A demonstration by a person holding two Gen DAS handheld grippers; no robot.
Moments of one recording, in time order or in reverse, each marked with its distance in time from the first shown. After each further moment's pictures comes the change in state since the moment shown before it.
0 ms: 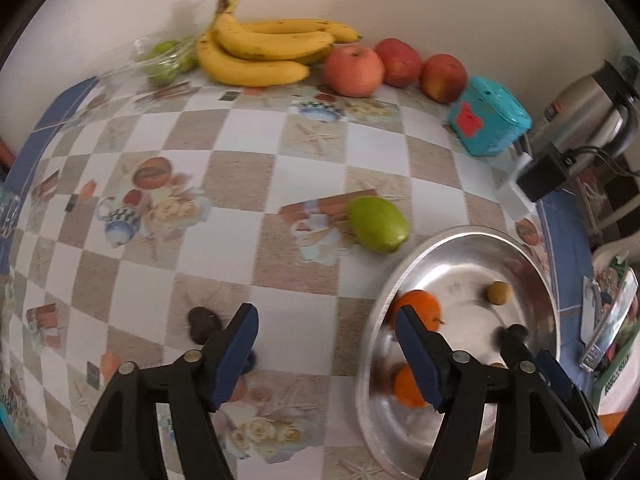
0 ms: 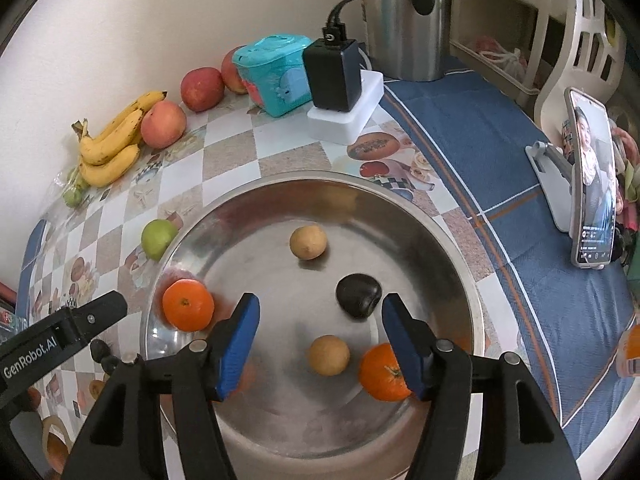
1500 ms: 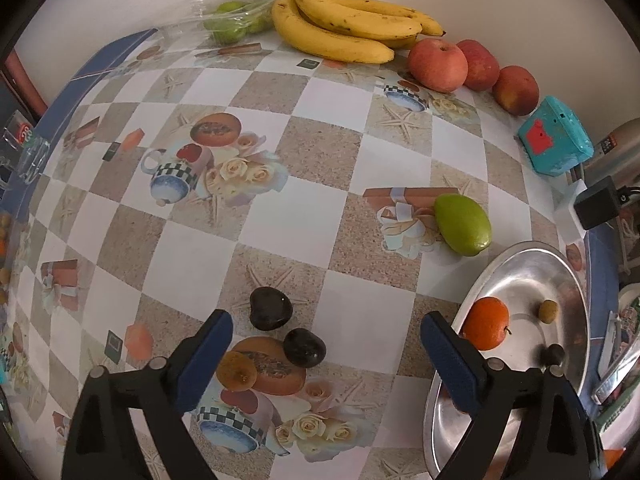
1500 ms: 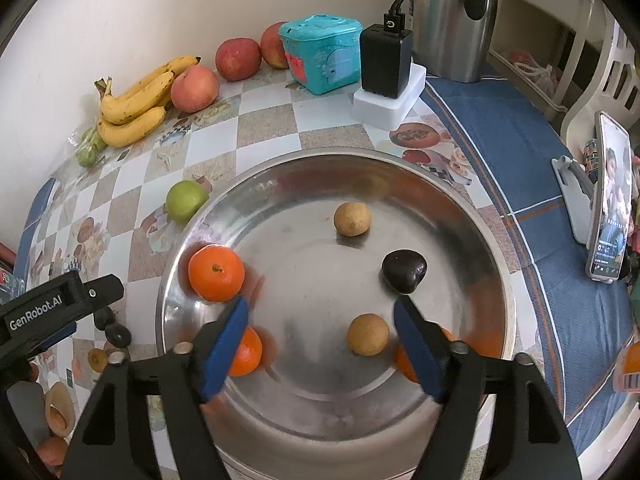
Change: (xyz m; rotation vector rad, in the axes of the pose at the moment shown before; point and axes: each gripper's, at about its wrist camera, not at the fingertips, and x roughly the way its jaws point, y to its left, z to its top) left arm 0.017 0.042 -0.007 -0.146 0.055 0.089; right arm 0.004 0.030 -0.011 -0.104 0.046 0.008
